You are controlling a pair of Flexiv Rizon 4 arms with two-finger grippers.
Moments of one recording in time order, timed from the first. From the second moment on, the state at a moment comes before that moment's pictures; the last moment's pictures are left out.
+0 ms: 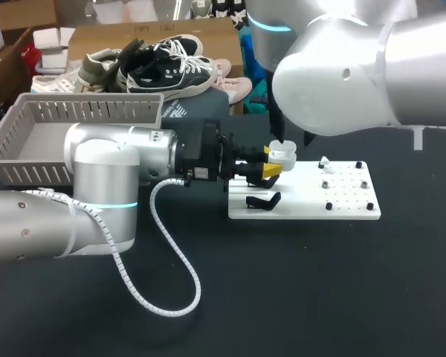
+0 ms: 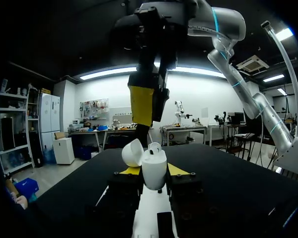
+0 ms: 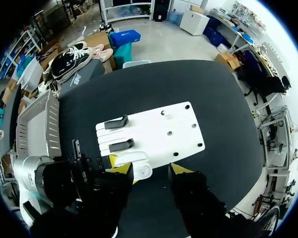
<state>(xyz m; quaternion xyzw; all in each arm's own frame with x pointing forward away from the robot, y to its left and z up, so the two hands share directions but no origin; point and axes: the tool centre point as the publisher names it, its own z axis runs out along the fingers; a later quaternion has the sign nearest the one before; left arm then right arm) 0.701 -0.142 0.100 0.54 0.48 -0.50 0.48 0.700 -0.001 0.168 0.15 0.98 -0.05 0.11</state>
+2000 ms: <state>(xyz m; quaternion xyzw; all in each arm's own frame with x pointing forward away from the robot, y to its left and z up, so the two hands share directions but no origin) 0.701 -0.142 0.100 0.54 0.48 -0.50 0.48 0.776 -0.098 0.063 0.15 0.98 0.07 0.09</state>
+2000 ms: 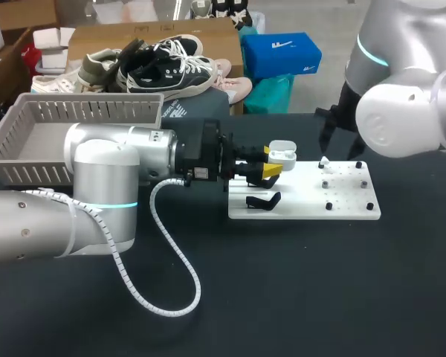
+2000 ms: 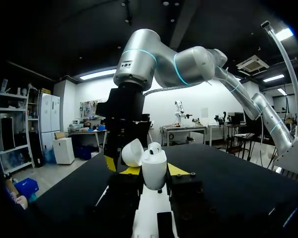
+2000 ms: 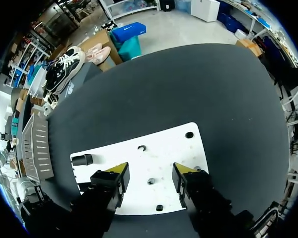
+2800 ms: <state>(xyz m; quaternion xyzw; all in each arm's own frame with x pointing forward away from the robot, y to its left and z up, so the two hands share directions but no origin) 0.701 -0.142 0.100 0.54 0.48 -0.50 0.48 0.776 -0.085 0.043 0.15 0.98 0.10 0.09</state>
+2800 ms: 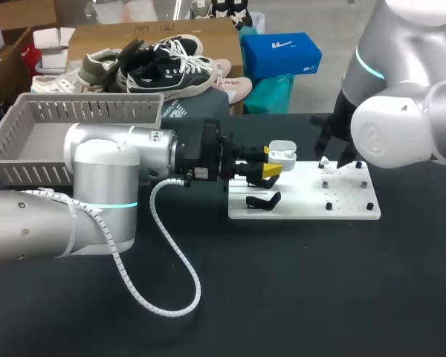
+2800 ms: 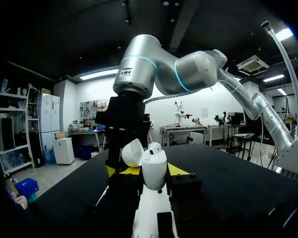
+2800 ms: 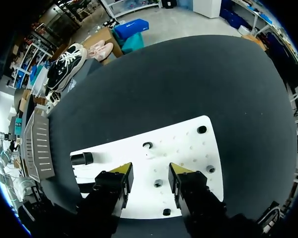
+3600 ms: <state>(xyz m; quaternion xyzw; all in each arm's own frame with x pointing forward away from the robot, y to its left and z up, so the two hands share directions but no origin) 0.701 -0.142 0.100 0.54 0.48 -0.50 0.48 0.790 -0.080 0.029 0.15 0.98 0.09 0.08</state>
